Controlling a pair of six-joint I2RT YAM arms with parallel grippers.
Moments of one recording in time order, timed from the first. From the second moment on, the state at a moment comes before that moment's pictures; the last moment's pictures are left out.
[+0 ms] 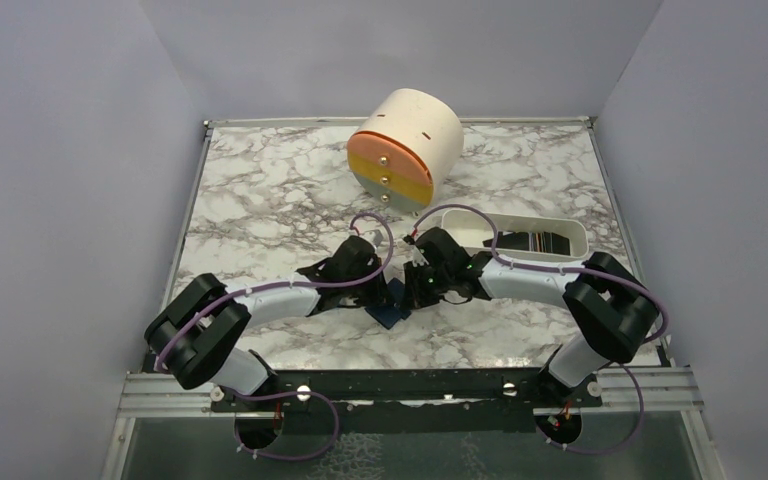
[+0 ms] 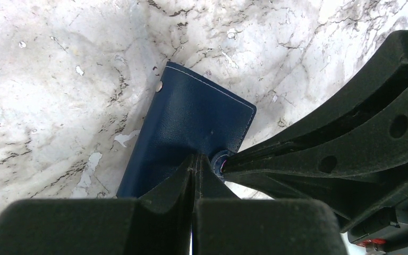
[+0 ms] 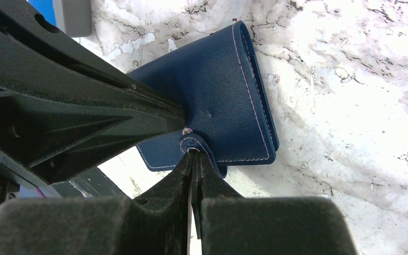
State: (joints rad) left arm -0.77 1.45 0.58 0.05 0.18 -0.77; right arm 0.84 1.59 0.79 -0.13 -0.26 0.56
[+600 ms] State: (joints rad) left arm -0.77 1.38 0.68 -0.25 0.03 -0.72; right arm 0.84 1.54 0.74 -0.12 -0.27 0.54
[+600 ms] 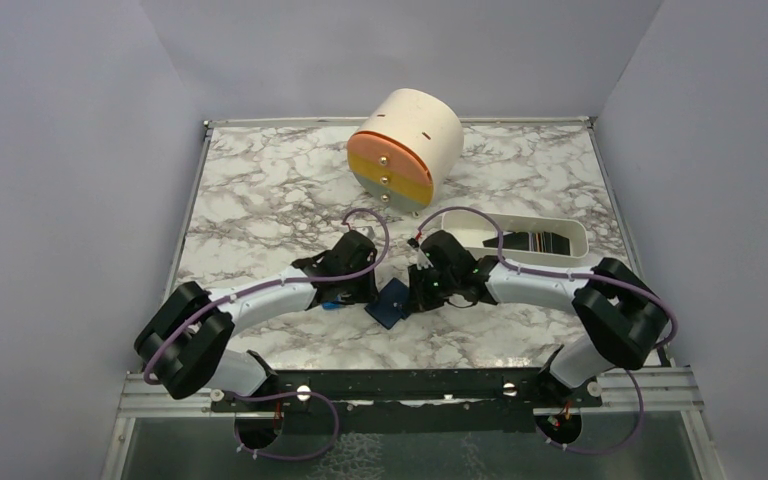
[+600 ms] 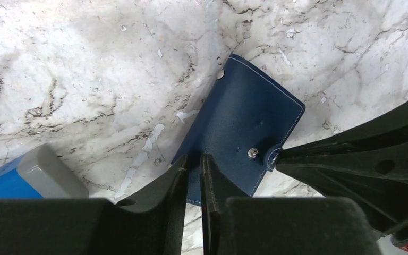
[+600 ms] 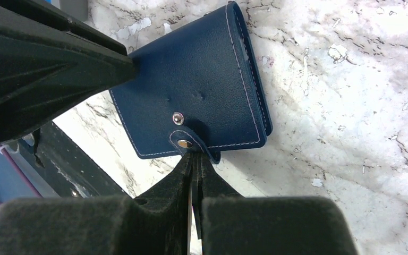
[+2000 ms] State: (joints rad) left arm -0.77 1.30 0.58 -0.15 0.18 -0.85; right arm 0.84 1.41 0.71 -0.10 -0.20 0.56
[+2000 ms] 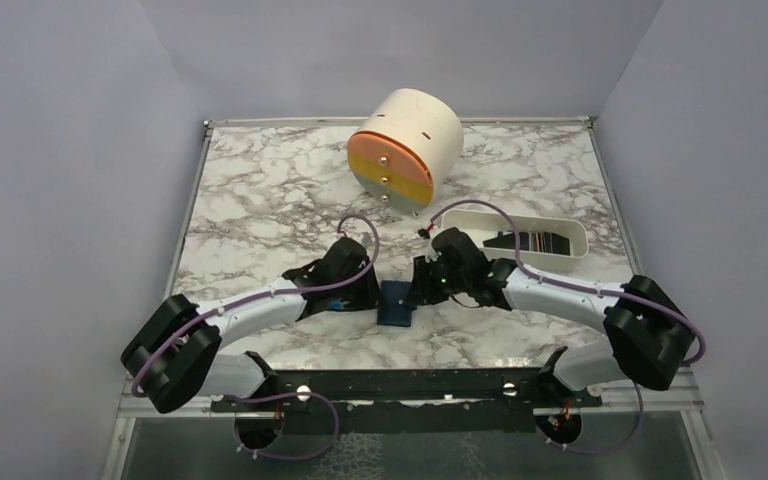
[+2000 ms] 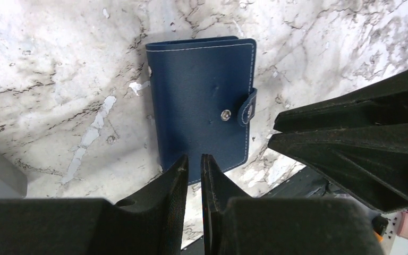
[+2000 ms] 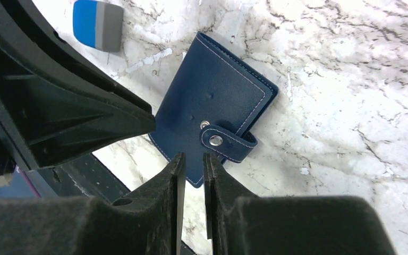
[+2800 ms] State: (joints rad) left arm -0.77 1.44 0.60 -0.02 0.19 -0.80; right arm 0.84 1.50 0.71 -0.03 -0.17 0.58
